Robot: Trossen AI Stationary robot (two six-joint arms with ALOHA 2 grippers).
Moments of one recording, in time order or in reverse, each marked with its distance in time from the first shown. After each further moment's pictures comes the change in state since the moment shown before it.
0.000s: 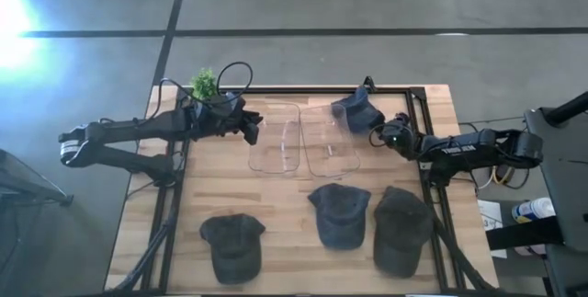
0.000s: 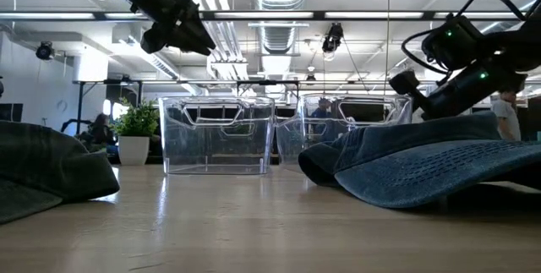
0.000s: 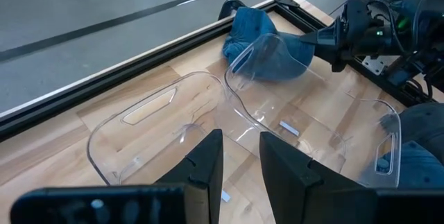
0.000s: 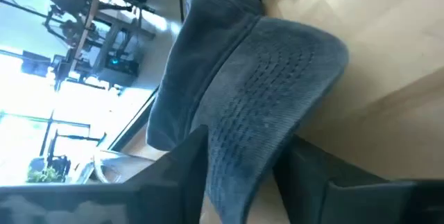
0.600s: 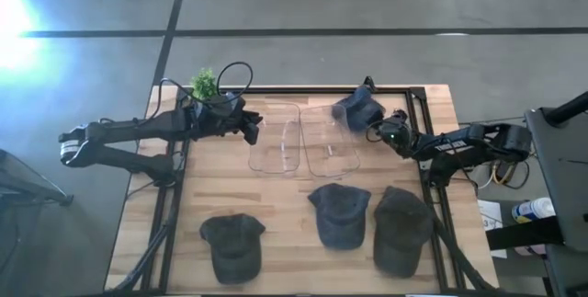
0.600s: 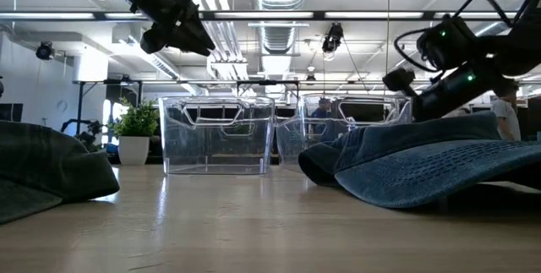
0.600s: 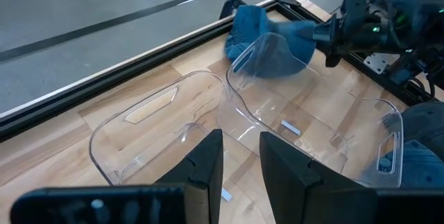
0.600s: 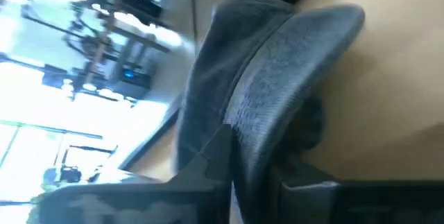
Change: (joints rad) left arm 0.000 0.000 0.000 -0.004 0.000 0.002; right arm -0.019 0.113 0.019 0.178 0.059 -0.062
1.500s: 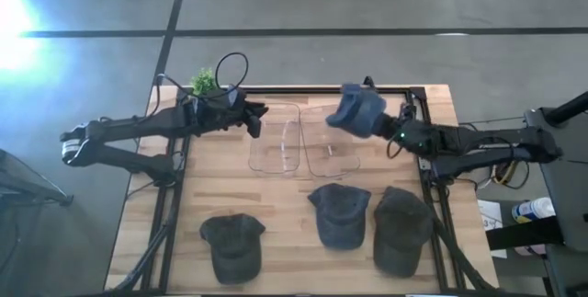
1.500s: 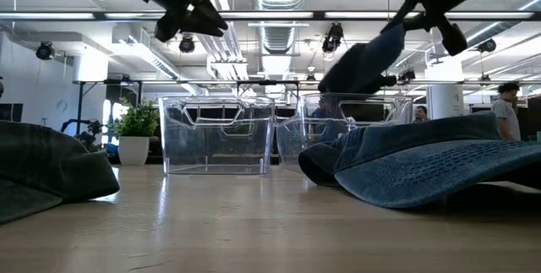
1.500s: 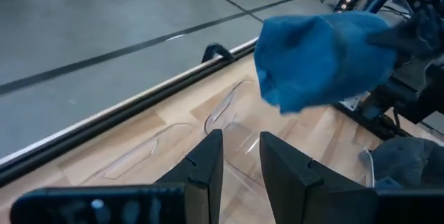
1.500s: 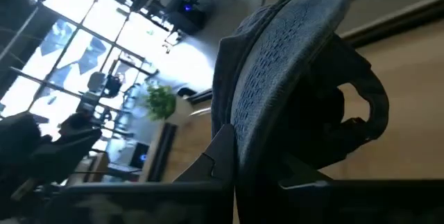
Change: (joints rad) left arm 0.010 0.031 0.063 0.111 0.007 0.047; right arm 0.498 -0.461 0.505 -0.954 0.164 -0.050
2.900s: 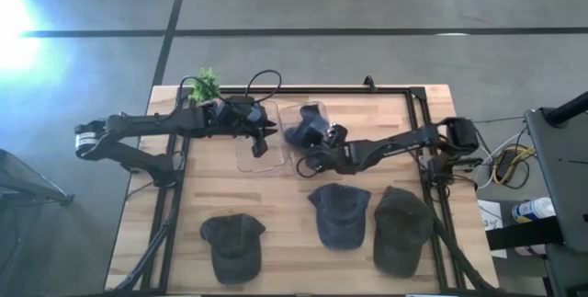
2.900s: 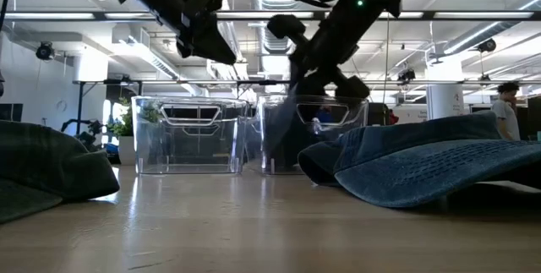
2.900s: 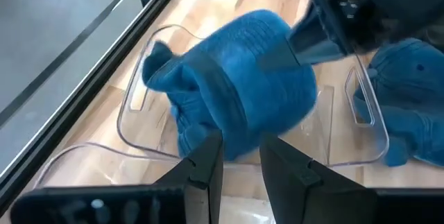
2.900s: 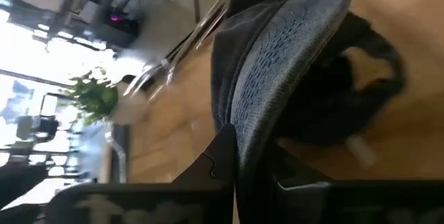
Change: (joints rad) left arm -0.001 0.151 0.000 -0.061 0.218 0.396; right arm 0.024 0.965 0.477 0.112 0.069 0.471
